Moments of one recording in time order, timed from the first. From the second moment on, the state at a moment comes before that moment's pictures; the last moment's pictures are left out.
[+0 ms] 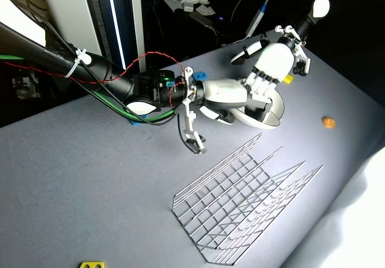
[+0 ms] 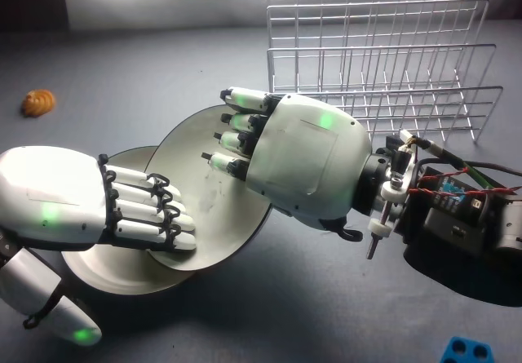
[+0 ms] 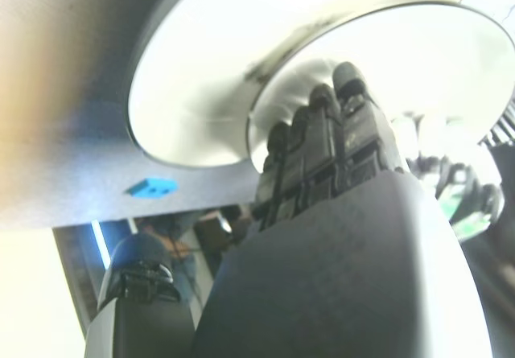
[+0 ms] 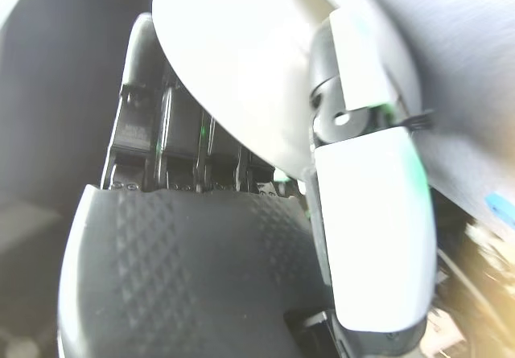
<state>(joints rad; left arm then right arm) 0.68 -0.98 1.42 1.41 -0.93 -0.05 -0.60 -1.45 1.21 -0.02 0.87 -1.68</state>
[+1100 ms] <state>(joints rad) 0.53 -0.80 1.41 1.40 -1.03 -0.16 -0.55 -1.38 1.10 0.02 0.90 -1.66</state>
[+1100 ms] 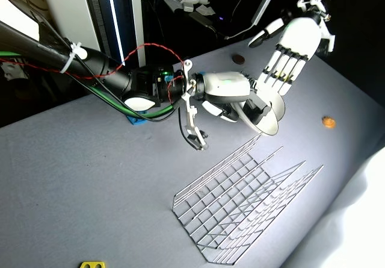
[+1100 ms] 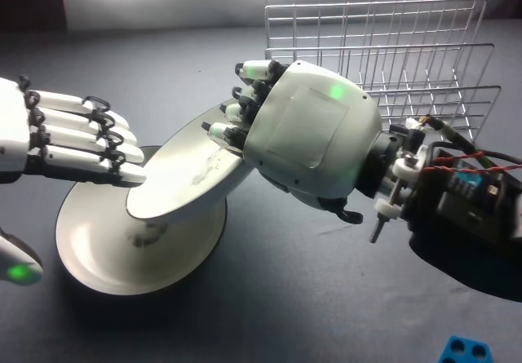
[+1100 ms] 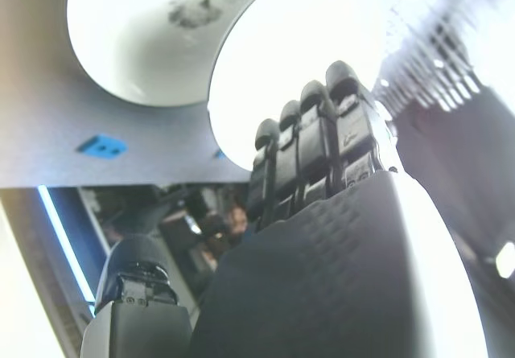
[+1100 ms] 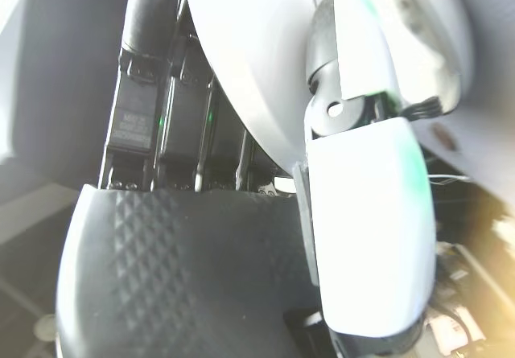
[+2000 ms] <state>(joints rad) 0.55 -0.71 1.49 1.46 -1.05 -0.23 -0.41 -1.21 0.84 0.12 0.79 -1.62</state>
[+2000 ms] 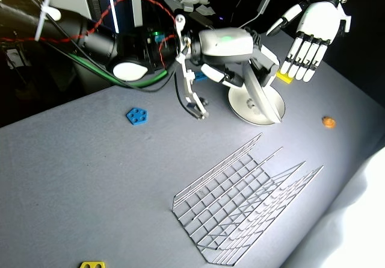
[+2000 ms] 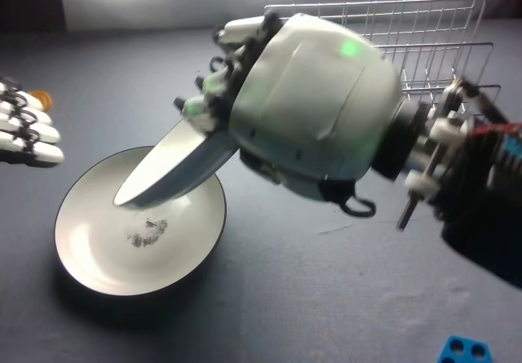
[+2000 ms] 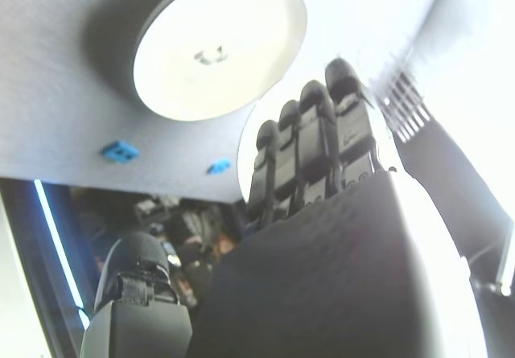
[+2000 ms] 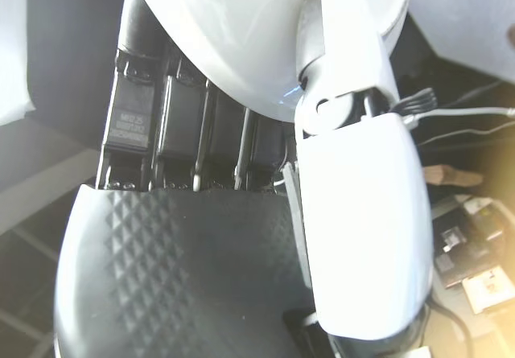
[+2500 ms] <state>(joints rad) 0.54 -0.71 1.45 1.46 -1.04 -0.23 -0.16 -0.99 0.71 0.40 0.46 -1.51</state>
